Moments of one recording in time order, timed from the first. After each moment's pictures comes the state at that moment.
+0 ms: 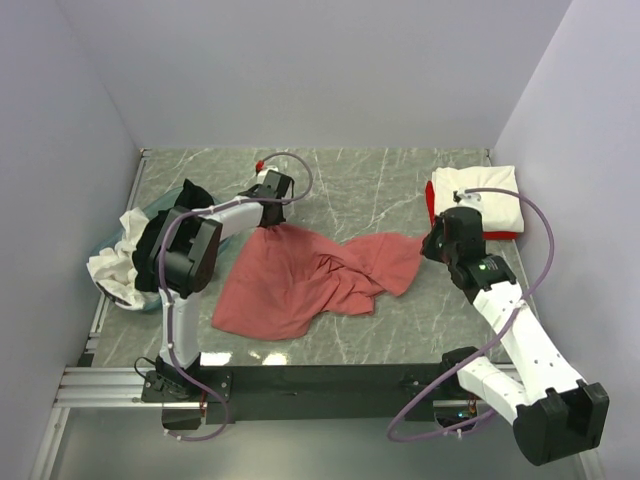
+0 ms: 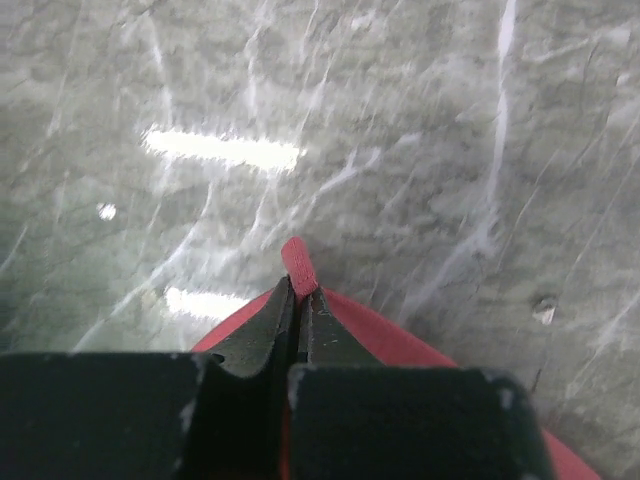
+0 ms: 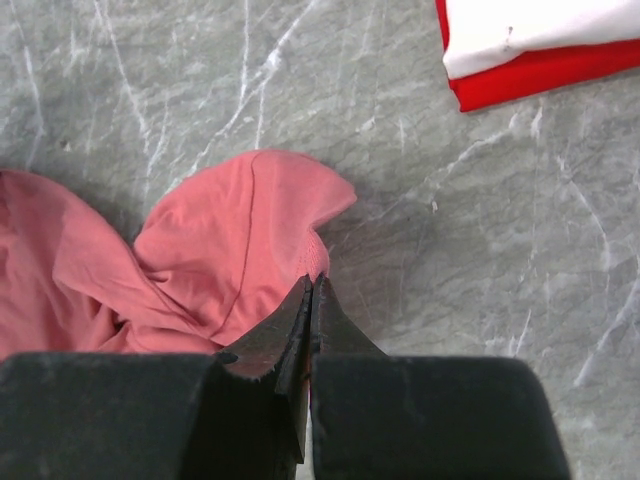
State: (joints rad) left arm -0.44 2.07 1.41 -0.26 -0.39 -0.46; right arm 0.23 0.93 0.78 -0.48 0.18 0.46
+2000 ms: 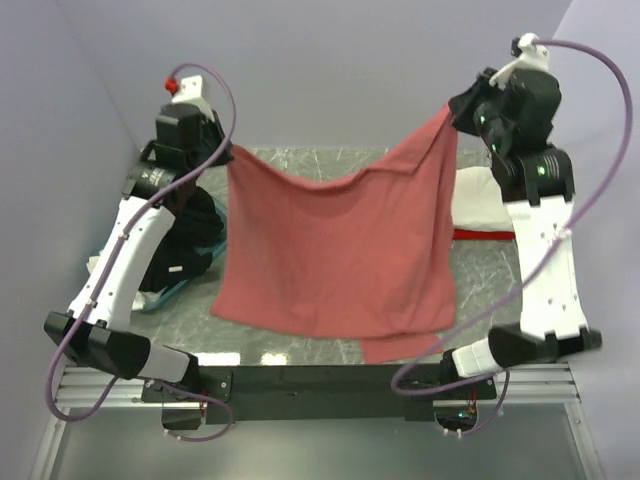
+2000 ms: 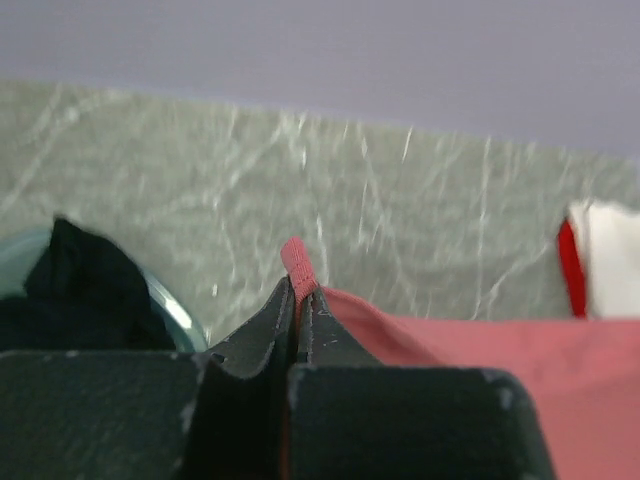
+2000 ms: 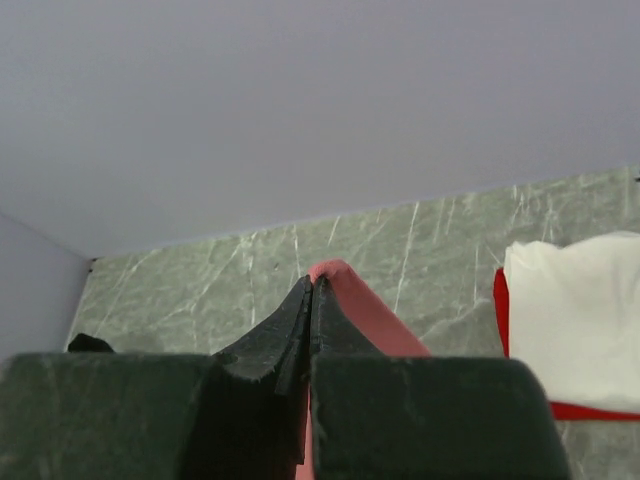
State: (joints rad) left arm -0.32 1.39 1.63 -0.59 -0.16 -0.35; right arm 0.15 1.39 1.98 -0.72 0.08 0.36
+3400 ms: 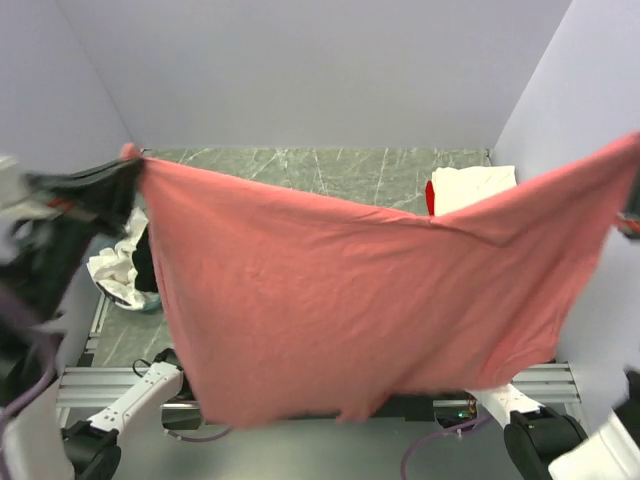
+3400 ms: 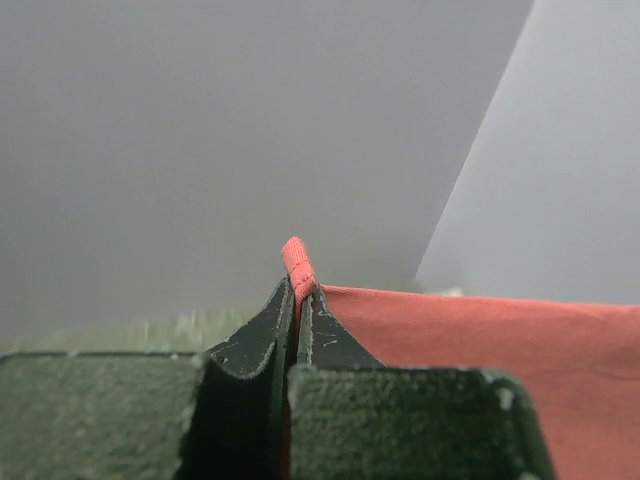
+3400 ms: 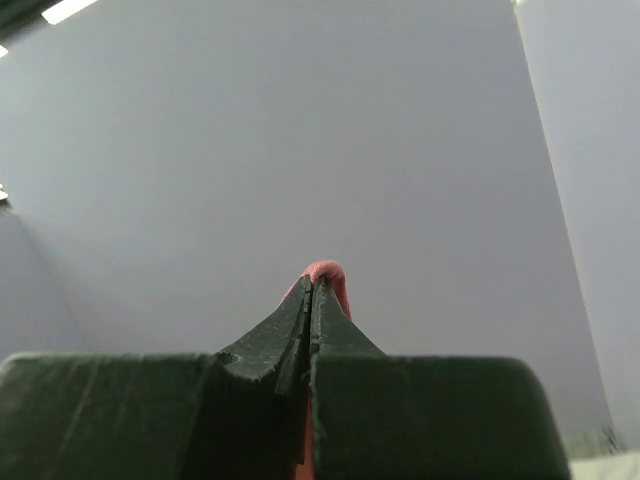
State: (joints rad) left arm -0.28 0.81 1.83 -0.61 0.12 -0.29; right arm 0.12 0.92 2.23 -0.67 0.17 0.31
